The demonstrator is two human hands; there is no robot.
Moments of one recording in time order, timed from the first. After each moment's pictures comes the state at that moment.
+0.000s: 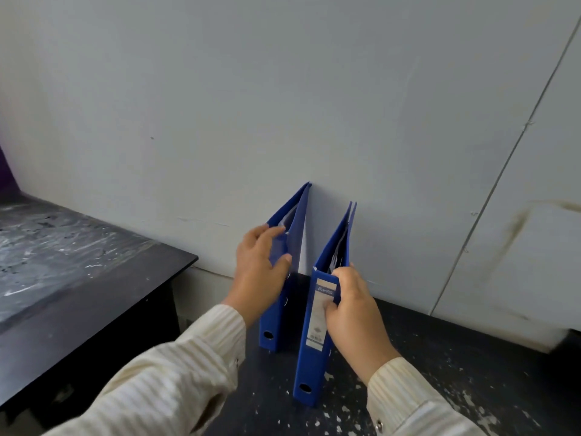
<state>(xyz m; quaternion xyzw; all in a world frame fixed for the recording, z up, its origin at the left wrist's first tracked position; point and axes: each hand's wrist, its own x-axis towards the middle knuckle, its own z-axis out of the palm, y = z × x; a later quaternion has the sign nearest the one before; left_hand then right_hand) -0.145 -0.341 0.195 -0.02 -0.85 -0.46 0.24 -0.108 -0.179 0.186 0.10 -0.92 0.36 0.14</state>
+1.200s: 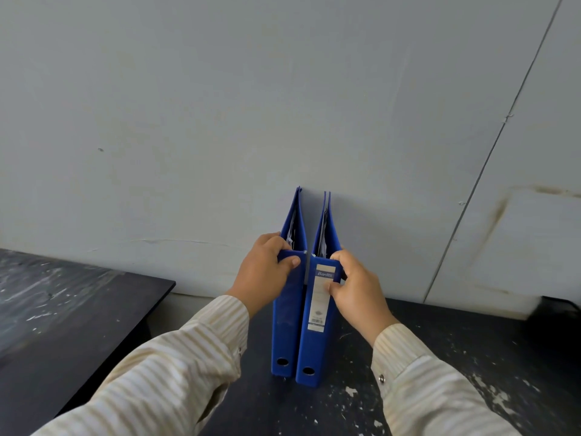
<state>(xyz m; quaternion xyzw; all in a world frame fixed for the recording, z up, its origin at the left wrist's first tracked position) -0.230 -0.393 0.199 -0.14 -0.89 -0.42 0.14 -0.185 -0.226 0.188 0.04 -0.90 0.39 0.16</state>
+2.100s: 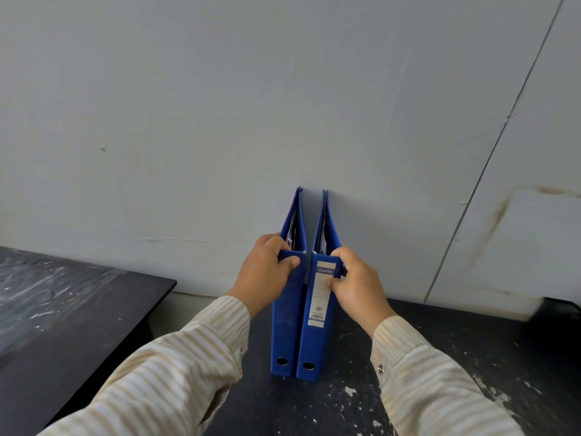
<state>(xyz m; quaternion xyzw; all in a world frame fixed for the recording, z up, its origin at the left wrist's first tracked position) -0.228 -0.390 0.199 -0.12 -0.89 -0.42 0.14 -0.194 -0.221 0.191 0.05 -0.89 0.42 0.15</state>
